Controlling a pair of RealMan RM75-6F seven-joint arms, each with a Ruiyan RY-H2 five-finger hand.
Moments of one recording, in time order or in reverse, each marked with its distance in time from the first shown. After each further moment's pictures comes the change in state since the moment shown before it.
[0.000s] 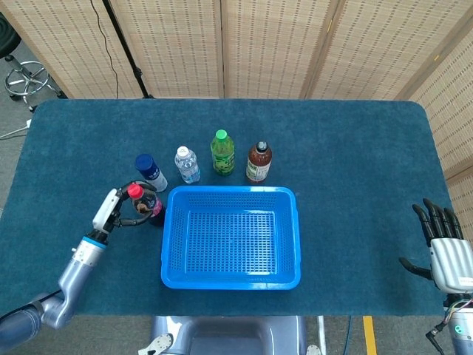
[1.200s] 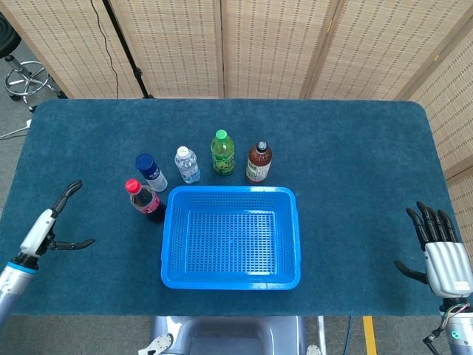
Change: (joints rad) left arm 0.194 0.233 0.091 0.057 0.132 0.127 -0.004; right arm -0.008 -0.003 -0.017 -0.017 -0.044 0.027 -0.025
